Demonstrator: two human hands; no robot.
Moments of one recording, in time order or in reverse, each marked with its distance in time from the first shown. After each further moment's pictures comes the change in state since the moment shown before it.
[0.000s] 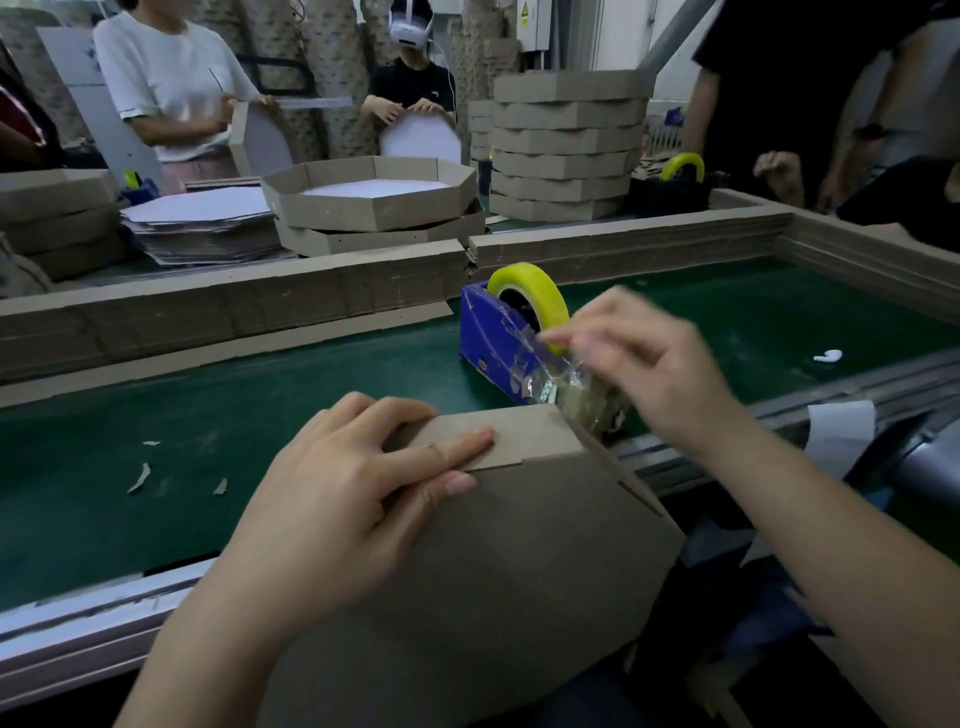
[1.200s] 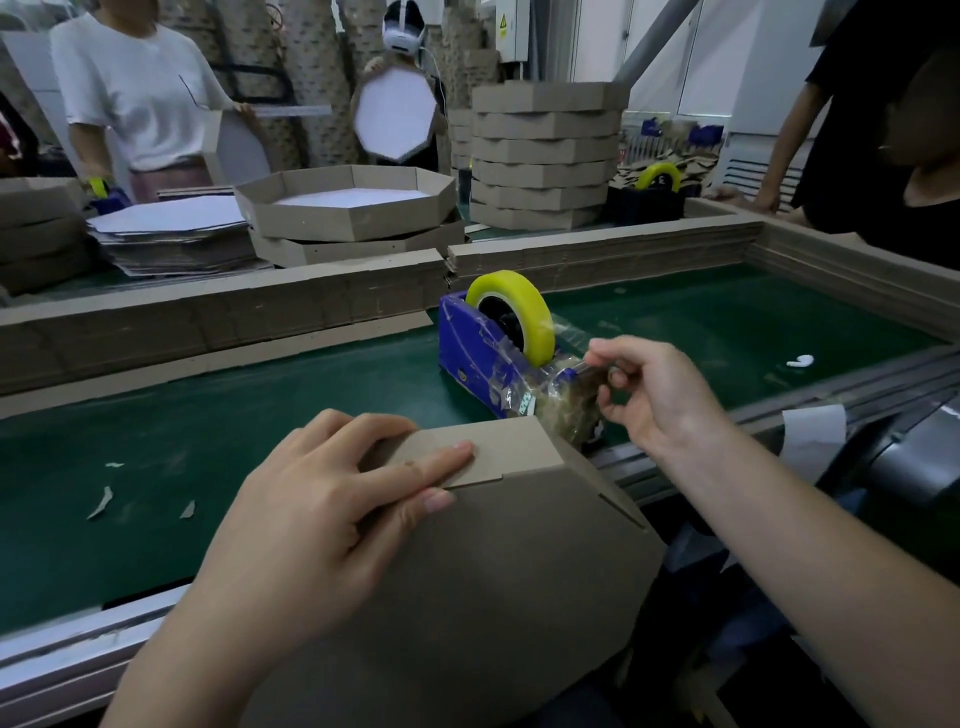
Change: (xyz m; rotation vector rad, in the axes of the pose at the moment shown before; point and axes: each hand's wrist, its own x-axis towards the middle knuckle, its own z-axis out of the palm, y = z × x) left_hand 0.003 0.004 0.003 0.021 0.020 0.009; right_hand 0.008 0.039 -0.003 0.700 0.476 0.787
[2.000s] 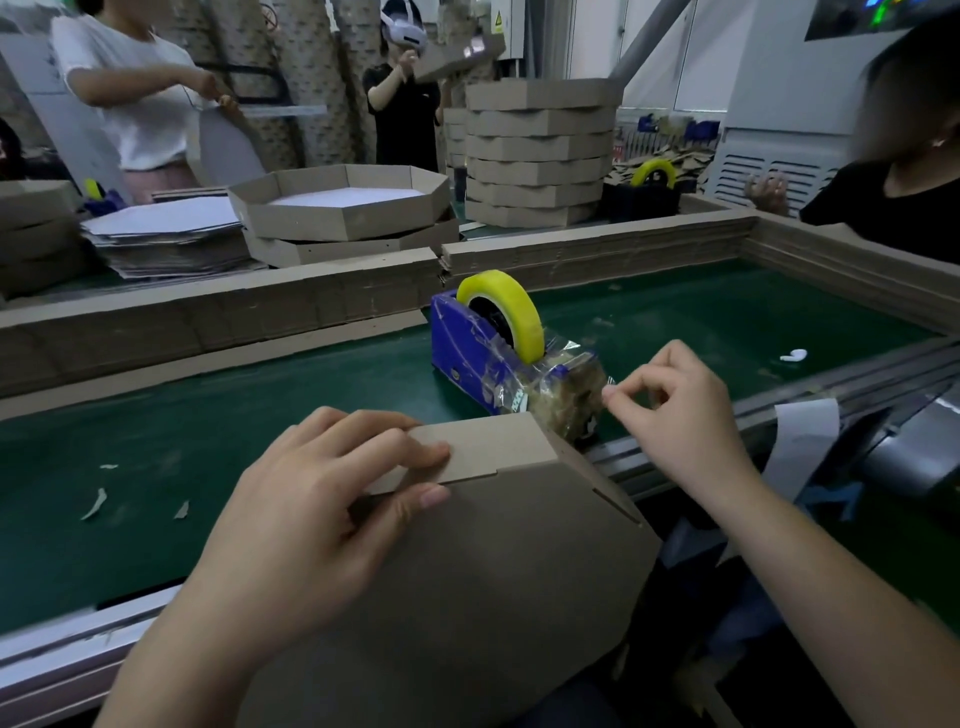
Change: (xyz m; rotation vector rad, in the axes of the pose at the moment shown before) left_hand 0.002 0.002 0.002 -0.088 0.062 -0.008; right_hand -0.019 0.019 -0.036 -0.985 0.155 -0.732
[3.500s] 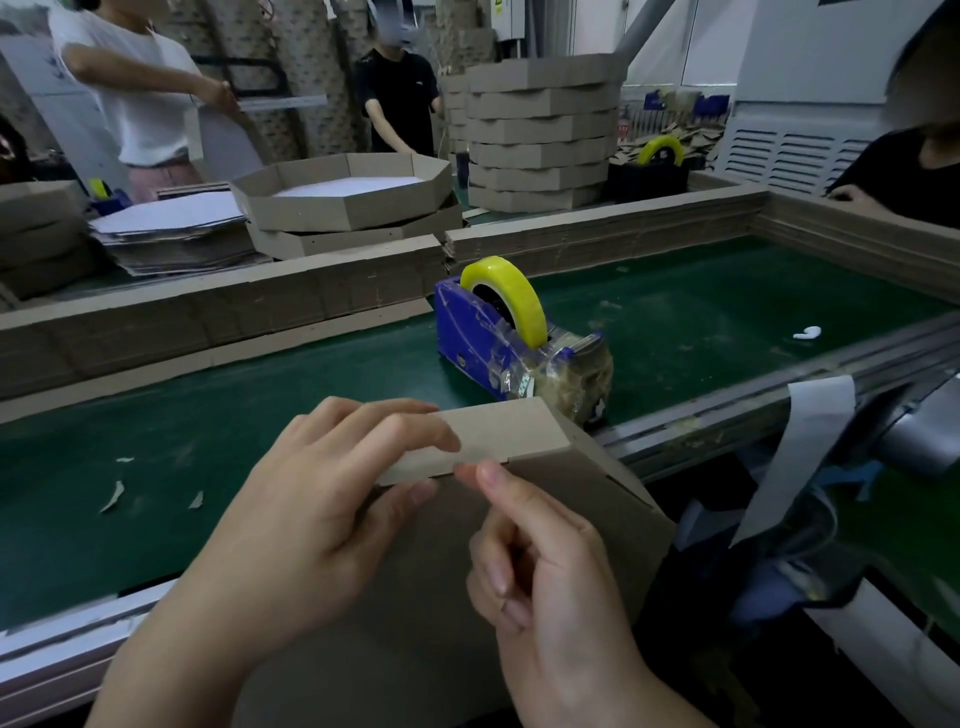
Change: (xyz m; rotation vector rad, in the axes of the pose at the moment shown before) left_hand -0.004 0.000 -0.005 -0.056 -0.069 0.089; right_hand -0.108 -0.143 0.020 1.384 -0.285 0.876
